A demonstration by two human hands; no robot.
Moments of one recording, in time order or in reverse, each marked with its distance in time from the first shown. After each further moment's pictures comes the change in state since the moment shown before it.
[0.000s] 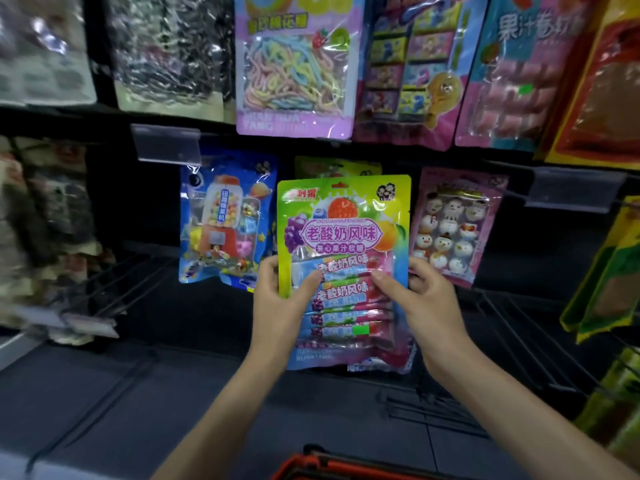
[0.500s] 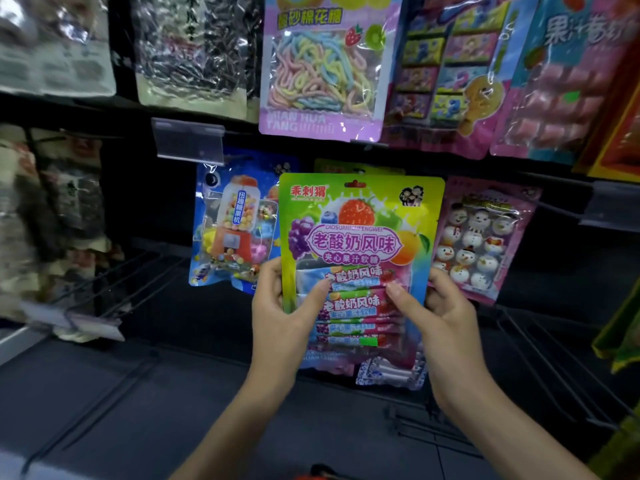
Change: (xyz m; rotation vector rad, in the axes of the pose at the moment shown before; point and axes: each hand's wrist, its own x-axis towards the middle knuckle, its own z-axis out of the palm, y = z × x) left_hand 0.002 0.001 -0.016 0.066 0.043 0.146; right_hand -0.003 0.005 0.023 0.088 0.000 -0.085
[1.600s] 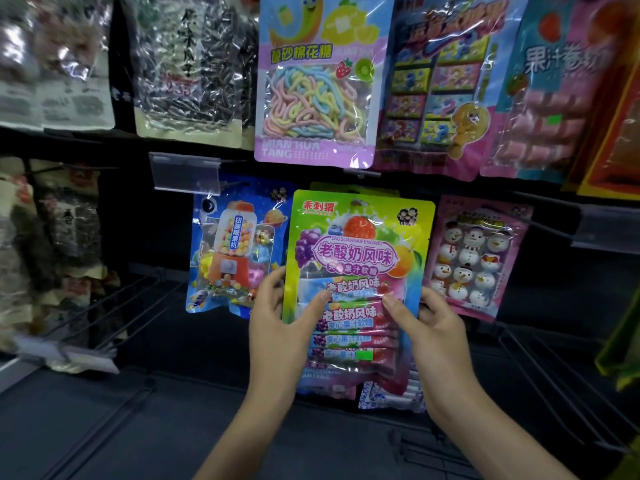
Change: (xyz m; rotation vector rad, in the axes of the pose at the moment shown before) left_hand 0.017 0.001 0.005 0.090 0.061 -0.089; right_hand 0.016 0.004 0.008 0.012 0.084 0.107
